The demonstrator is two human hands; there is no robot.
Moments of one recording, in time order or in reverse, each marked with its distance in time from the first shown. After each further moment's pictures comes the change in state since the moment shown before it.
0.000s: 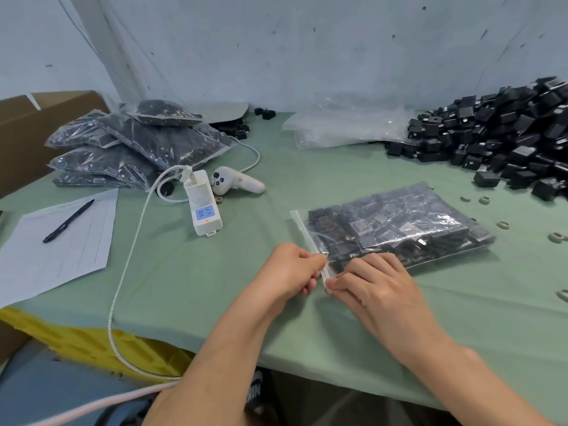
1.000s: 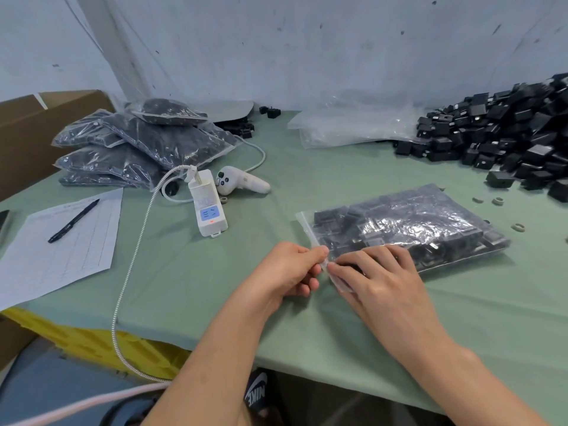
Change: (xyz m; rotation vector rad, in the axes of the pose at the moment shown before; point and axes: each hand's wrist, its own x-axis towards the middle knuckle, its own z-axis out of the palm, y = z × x) left_hand 0.004 0.003 -0.013 -0.122 -0.080 -0.056; right_hand 0.013 -0.006 0.005 -0.171 0.060 0.033
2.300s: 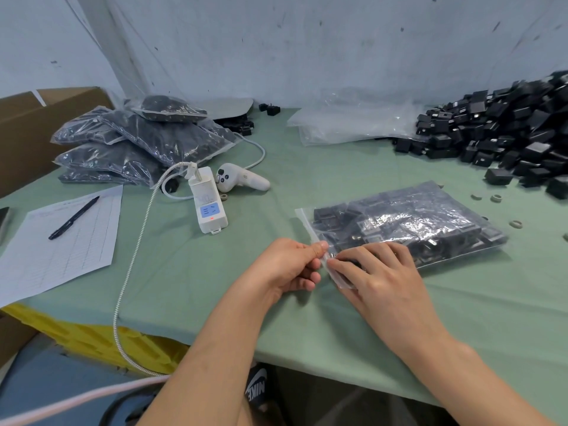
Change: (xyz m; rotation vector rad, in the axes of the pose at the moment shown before) left_hand 0.000 0.002 -0.003 -0.140 -0.048 -0.032; right_hand -0.001 0.001 0.002 -0.009 0.006 0.002
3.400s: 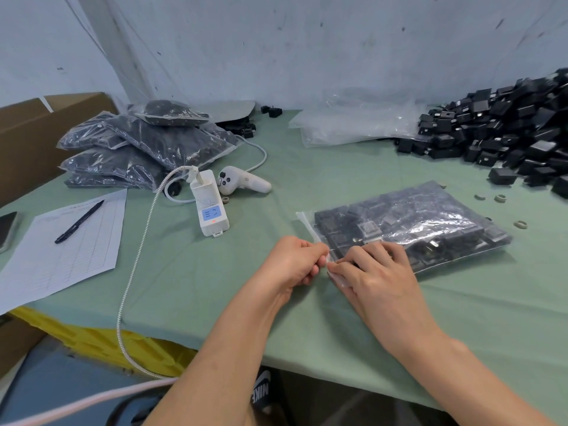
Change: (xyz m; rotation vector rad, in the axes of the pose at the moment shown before) left_hand 0.012 -0.001 0.013 0.149 0.162 0.024; right_hand 0.003 -0.003 0.008 -0.012 -0.011 0.040
